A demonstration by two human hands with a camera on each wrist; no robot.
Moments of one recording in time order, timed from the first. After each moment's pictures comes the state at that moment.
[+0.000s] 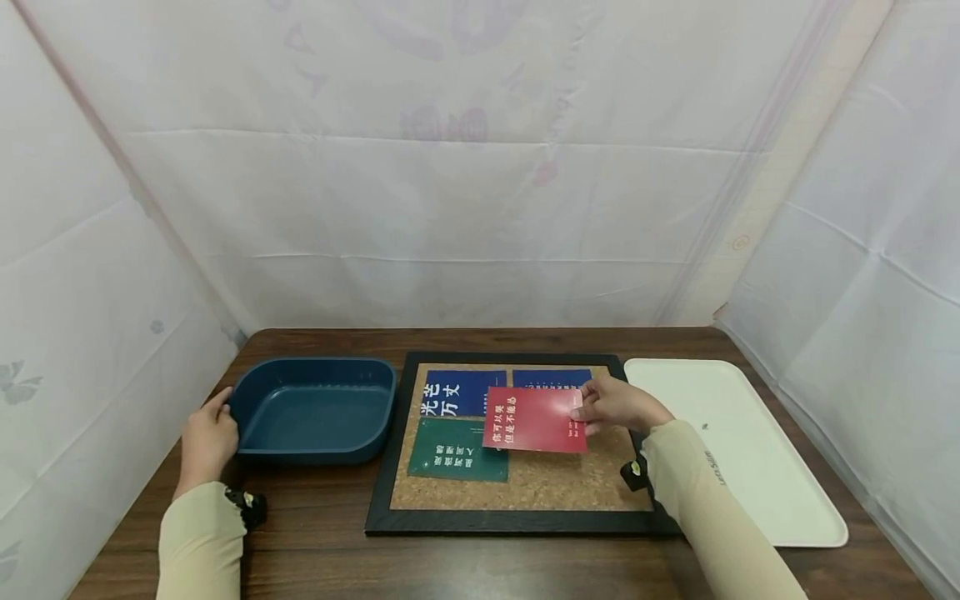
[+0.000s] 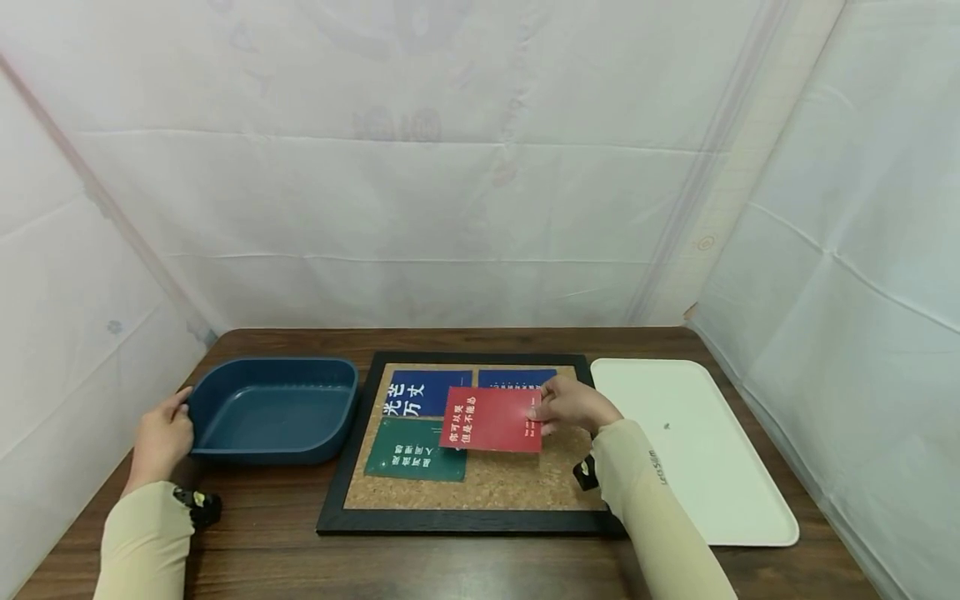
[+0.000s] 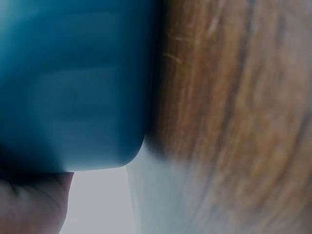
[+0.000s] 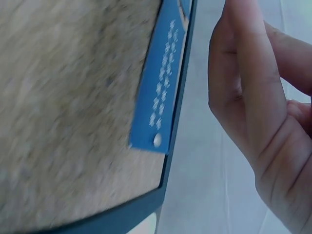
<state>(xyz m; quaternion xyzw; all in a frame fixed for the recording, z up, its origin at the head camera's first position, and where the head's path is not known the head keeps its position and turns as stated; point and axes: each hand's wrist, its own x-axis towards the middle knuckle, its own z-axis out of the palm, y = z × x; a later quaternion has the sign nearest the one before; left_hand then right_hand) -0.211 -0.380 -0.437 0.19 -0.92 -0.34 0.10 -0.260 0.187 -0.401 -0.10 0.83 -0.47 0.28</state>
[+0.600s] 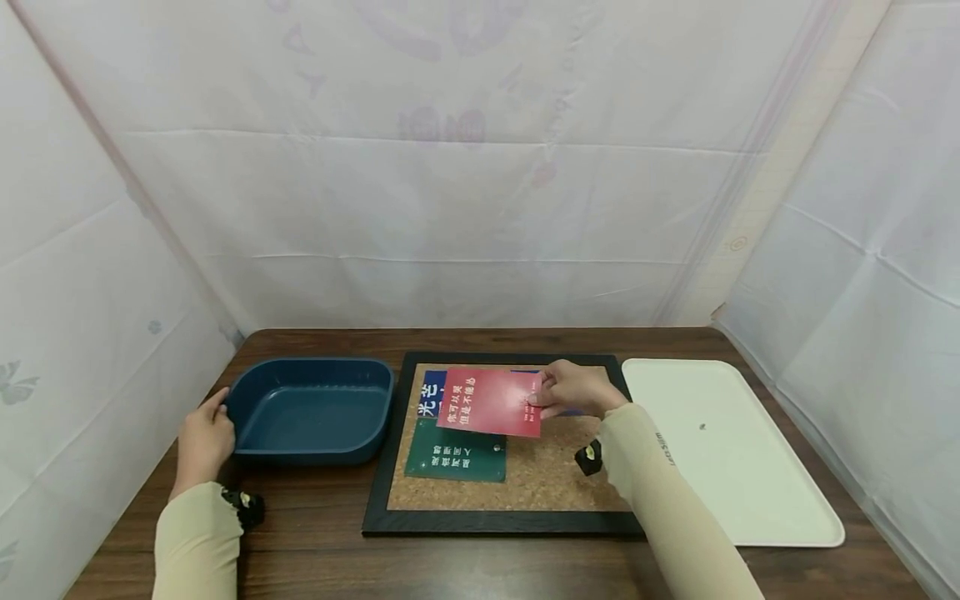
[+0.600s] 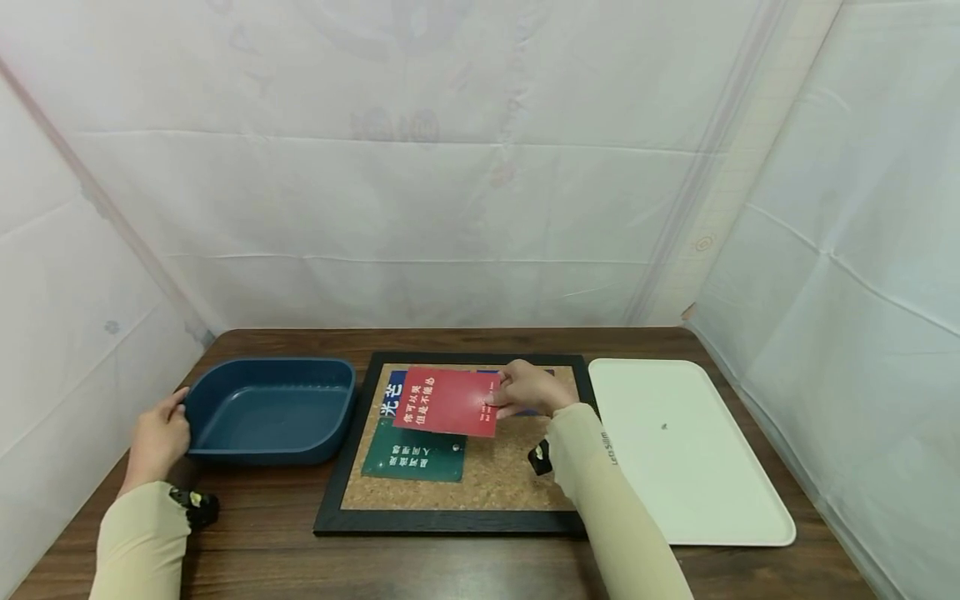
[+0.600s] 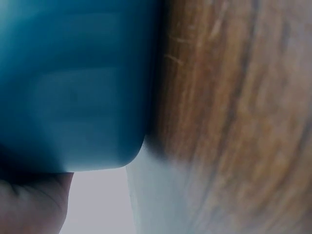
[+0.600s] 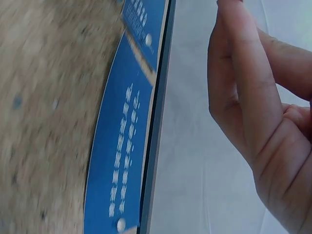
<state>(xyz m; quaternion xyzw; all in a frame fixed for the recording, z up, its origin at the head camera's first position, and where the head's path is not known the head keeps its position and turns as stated) -0.210 -0.386 -0.437 0.20 -0.91 -0.34 0.09 -0.274 0.129 -0.386 -0.10 0.81 -0.50 0.28</state>
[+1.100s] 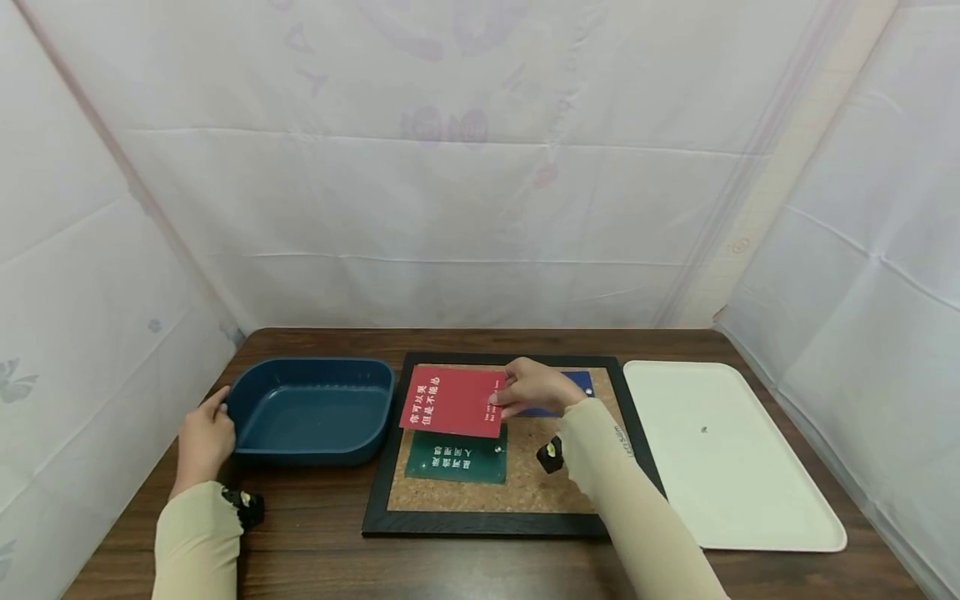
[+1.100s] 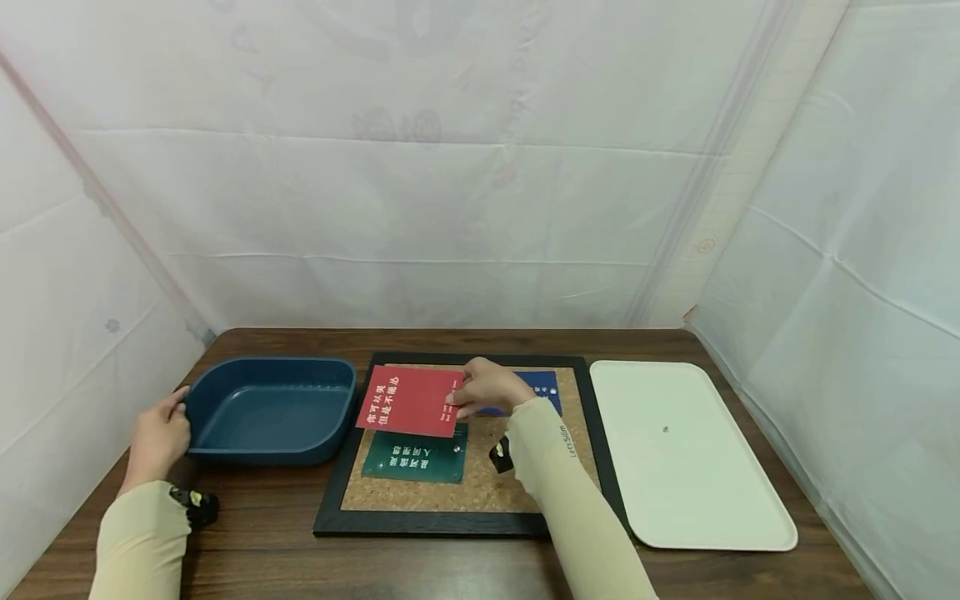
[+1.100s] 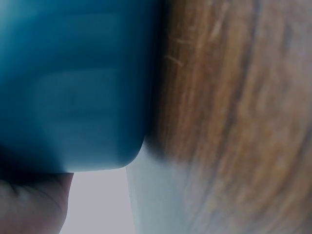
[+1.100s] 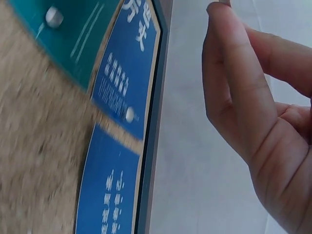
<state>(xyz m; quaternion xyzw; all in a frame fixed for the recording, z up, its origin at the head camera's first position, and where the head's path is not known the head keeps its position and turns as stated) -0.209 -0.386 -0.438 0.20 -0.91 -0.35 0.10 -0.275 0.077 -0.381 -0.13 0.81 -0.50 0.29</state>
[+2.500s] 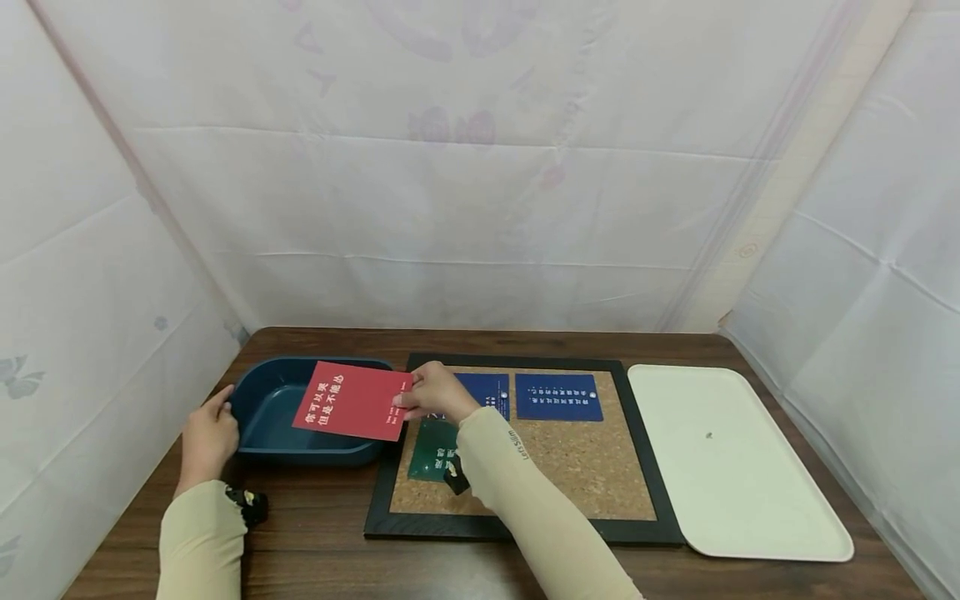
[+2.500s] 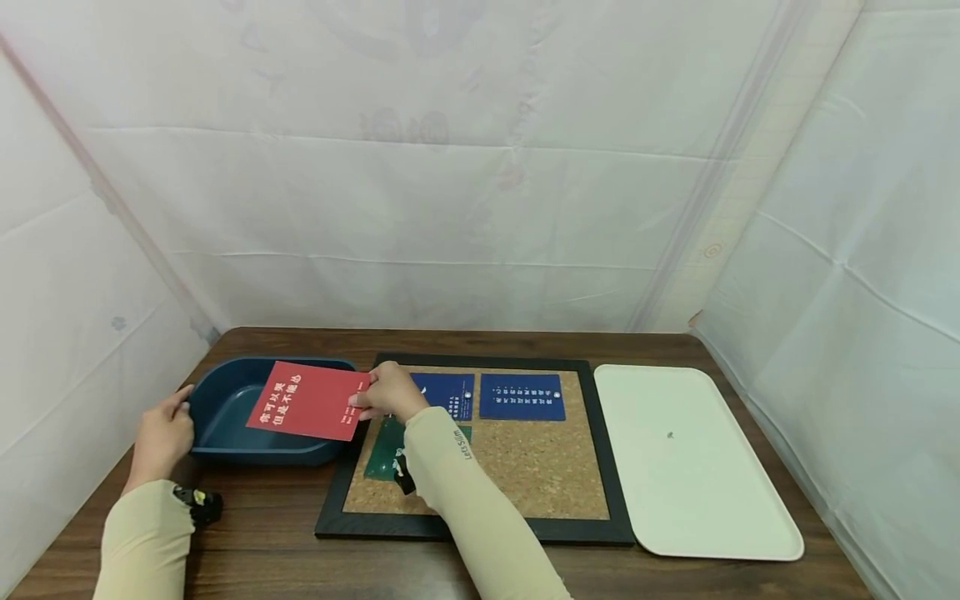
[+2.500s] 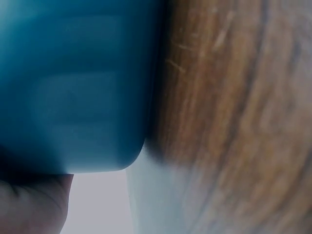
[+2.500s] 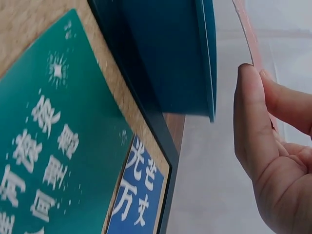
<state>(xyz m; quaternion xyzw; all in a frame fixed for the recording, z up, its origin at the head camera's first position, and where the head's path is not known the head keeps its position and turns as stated) -0.206 -0.380 -0.437 0.21 -0.91 -0.35 0.10 -0.258 -0.054 -0.385 -0.13 0.78 -0.57 0.23</state>
